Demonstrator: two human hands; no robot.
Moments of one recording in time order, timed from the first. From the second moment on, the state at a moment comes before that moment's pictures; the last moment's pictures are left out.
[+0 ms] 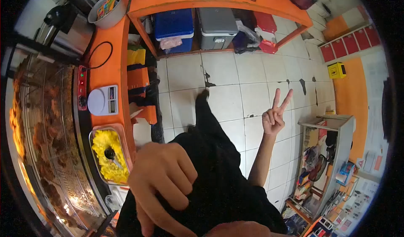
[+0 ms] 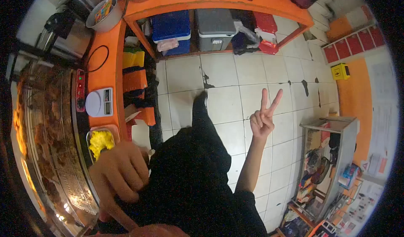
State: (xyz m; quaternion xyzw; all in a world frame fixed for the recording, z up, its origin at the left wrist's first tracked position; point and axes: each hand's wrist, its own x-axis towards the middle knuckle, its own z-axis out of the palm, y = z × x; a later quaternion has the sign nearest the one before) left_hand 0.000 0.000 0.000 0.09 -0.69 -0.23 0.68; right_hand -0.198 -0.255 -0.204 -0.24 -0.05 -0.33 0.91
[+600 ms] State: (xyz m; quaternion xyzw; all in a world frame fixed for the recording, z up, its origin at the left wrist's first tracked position) left_hand 0.386 -0.325 -0.140 0.75 -0.42 -0.19 0.48; right_hand 0.317 -0.592 -0.337 -0.87 0.11 -0.22 0.42
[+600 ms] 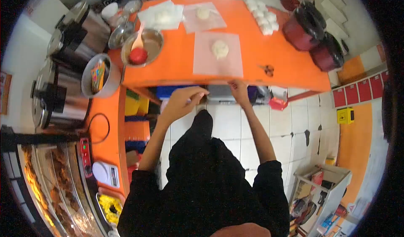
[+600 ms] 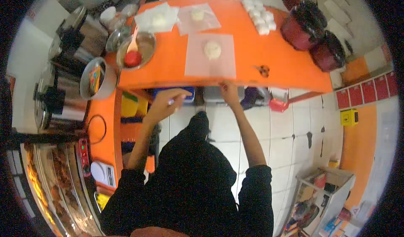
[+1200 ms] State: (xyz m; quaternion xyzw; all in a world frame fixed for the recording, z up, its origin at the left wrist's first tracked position) left_hand 0.543 -0.449 -0.337 0.78 -0.56 0.04 0.28; right_hand 0.401 -0.681 -0.270 -0.96 -0.04 -0.14 0.25
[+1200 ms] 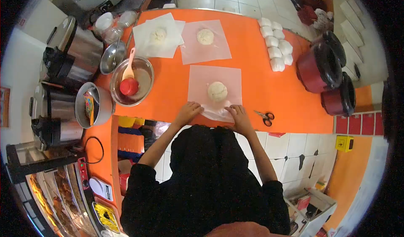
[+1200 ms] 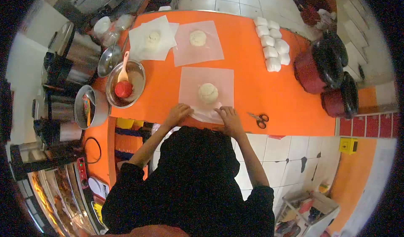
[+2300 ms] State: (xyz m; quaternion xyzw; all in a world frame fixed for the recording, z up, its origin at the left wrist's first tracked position) left_hand 0.582 -0.502 -0.335 0.93 -0.27 -0.06 0.23; right_hand 0.423 -0.709 -0.336 -0.93 0.30 -0.01 0.22
